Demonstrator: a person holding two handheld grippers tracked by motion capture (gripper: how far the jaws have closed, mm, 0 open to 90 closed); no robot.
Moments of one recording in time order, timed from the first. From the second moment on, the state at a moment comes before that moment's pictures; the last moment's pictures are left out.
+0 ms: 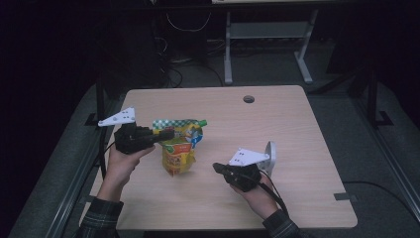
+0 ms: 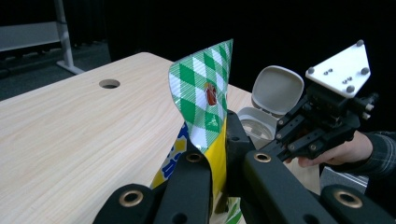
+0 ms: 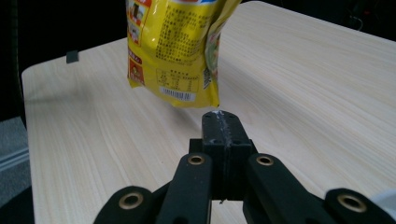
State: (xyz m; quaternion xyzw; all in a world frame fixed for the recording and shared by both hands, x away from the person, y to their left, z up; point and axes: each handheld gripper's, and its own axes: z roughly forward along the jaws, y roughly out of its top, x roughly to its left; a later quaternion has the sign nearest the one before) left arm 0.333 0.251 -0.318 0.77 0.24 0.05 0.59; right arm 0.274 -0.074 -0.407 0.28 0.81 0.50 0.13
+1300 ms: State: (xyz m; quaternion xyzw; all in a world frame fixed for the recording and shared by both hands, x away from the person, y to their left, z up) left arm 0.331 0.247 -0.314 0.78 0.23 0.03 0.58; right arm 0.276 -0.032 -0.415 0.33 0.78 0.50 0.17
